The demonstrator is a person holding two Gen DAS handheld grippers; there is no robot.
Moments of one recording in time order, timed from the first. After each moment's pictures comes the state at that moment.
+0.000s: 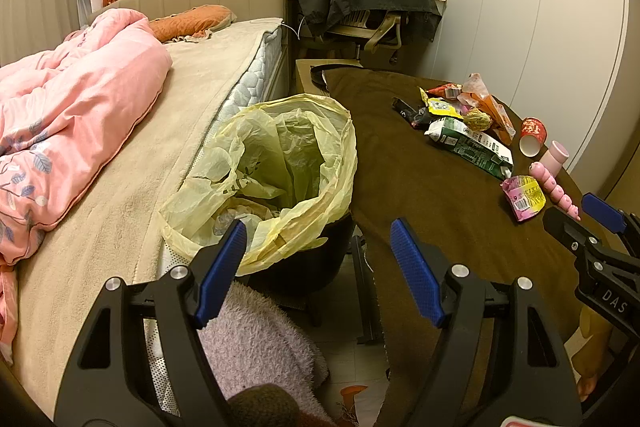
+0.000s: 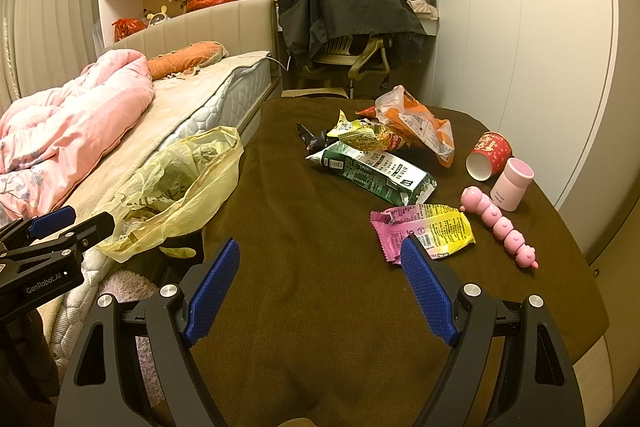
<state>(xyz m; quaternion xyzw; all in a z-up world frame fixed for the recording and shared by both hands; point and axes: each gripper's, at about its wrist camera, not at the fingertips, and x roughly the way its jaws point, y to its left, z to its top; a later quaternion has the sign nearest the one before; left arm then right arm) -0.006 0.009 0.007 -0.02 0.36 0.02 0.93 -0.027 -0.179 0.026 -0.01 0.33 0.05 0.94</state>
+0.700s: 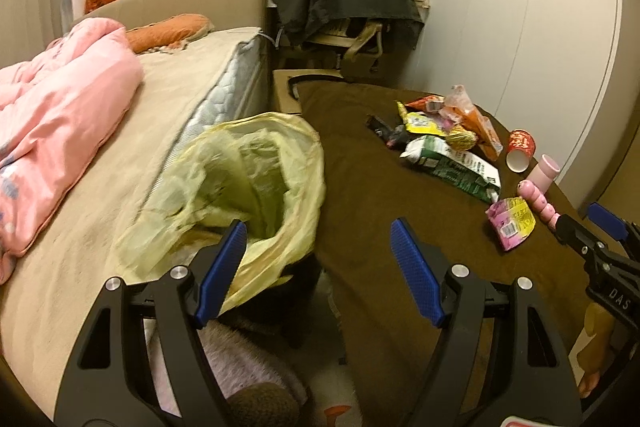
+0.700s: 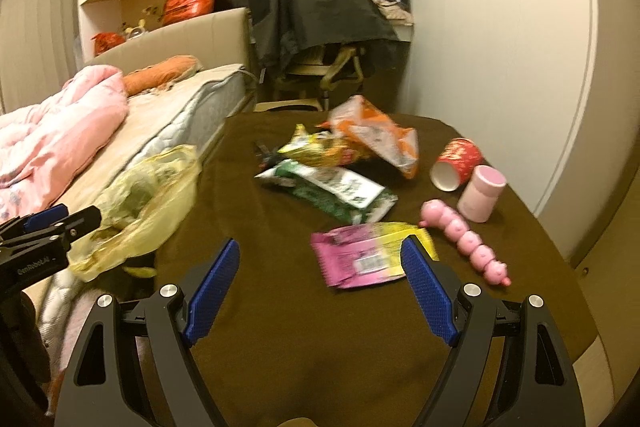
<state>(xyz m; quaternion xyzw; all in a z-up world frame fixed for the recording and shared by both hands) 0.040 -0.023 0.006 -0.02 0.34 -0.02 0.94 0.000 -0.233 0.028 0.00 0.31 0.00 0.95</state>
